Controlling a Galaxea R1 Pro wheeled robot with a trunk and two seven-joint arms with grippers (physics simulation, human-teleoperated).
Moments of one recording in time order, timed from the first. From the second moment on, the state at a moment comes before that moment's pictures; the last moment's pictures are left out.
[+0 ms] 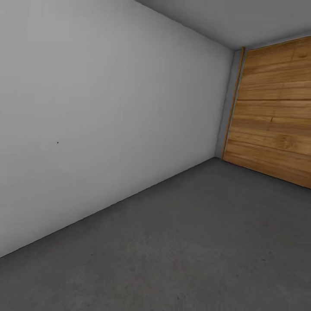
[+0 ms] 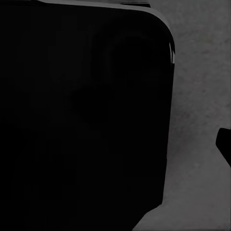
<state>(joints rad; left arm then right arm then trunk) 0.00 0.02 0.00 -0.02 0.05 -0.09 0.00 0.00 0.00 0.00 0.00 0.00 -0.06 0.01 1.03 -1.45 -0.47</state>
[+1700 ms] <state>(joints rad) 0.00 0.01 0.00 -0.10 0.05 -0.09 0.00 0.00 0.00 0.00 0.00 0.00 -0.06 0.00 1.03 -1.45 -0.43</state>
